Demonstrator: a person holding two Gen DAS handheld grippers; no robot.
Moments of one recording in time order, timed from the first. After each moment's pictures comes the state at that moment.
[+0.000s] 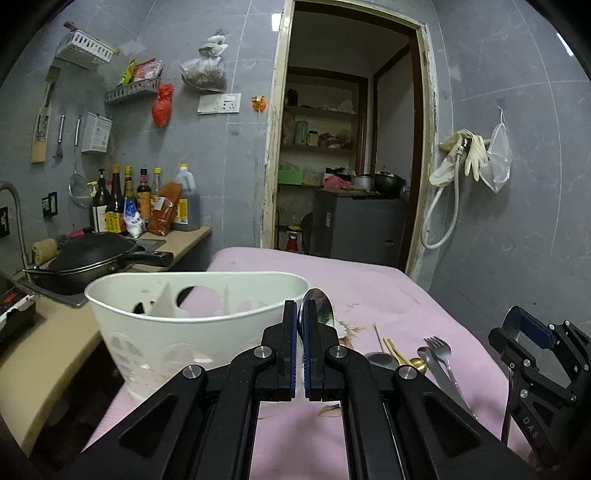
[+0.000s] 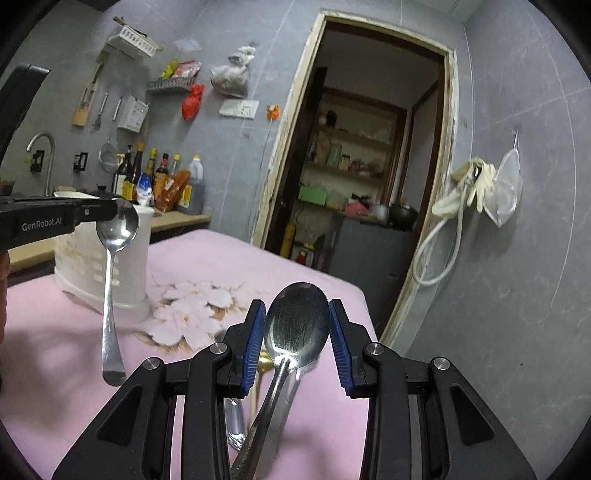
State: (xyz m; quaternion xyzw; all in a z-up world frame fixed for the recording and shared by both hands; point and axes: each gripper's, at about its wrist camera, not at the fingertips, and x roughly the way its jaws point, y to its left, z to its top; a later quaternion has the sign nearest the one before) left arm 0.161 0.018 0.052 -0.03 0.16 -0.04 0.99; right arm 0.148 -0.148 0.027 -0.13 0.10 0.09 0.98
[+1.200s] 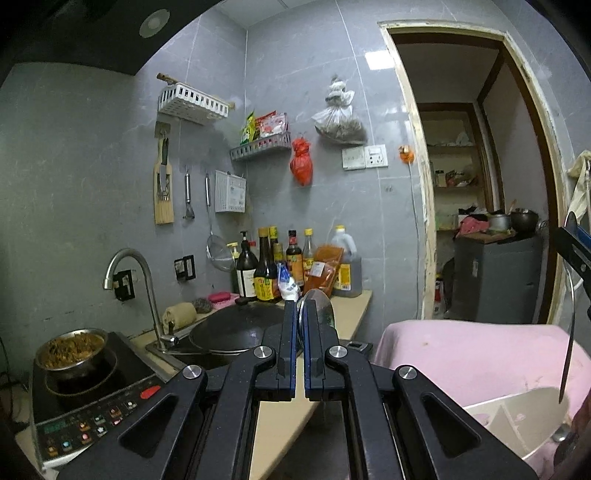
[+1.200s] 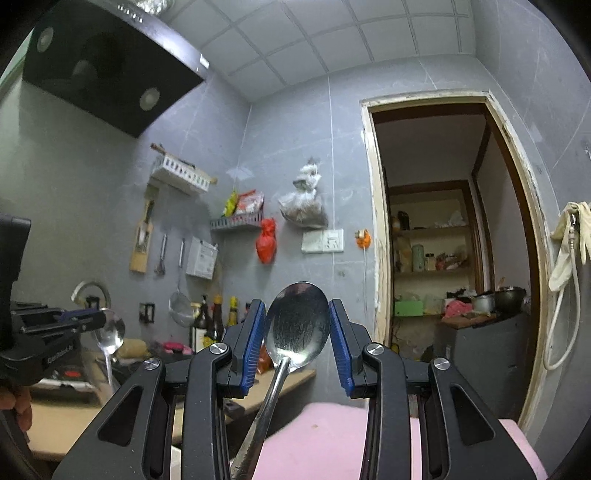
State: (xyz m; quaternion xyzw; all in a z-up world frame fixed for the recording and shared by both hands) left arm 0.189 0.182 0.094 0.03 0.07 0.23 0.97; right arm 0.239 -0.002 0.108 0.00 -0.10 0.27 0.96
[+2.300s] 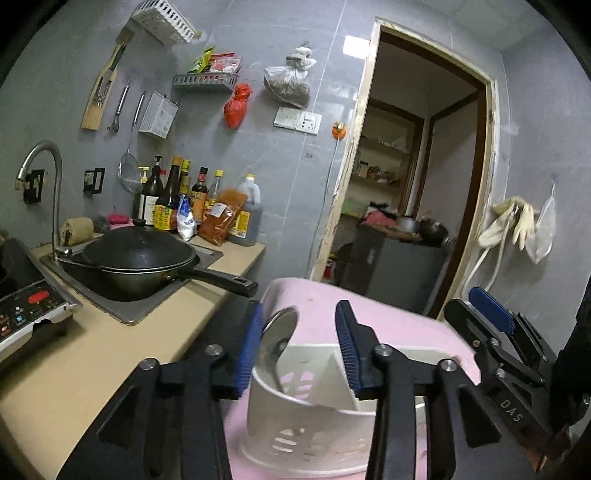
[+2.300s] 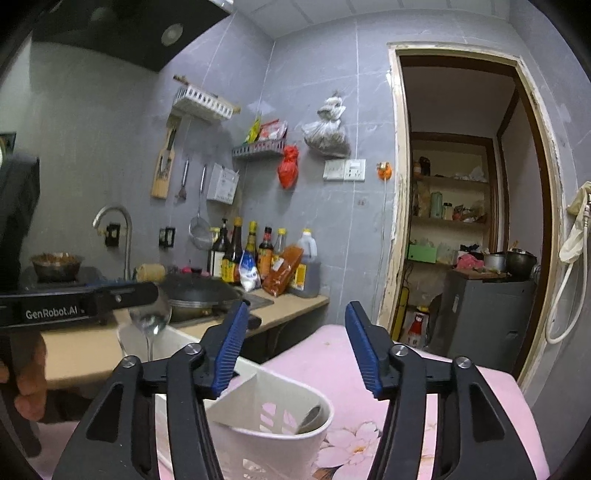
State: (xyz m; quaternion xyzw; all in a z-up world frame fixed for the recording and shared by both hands) left arm 0.174 0.173 0.087 -0.13 0.12 0.01 0.98; right arm 0.222 -0.008 0.076 -0.05 0.01 0.30 0.95
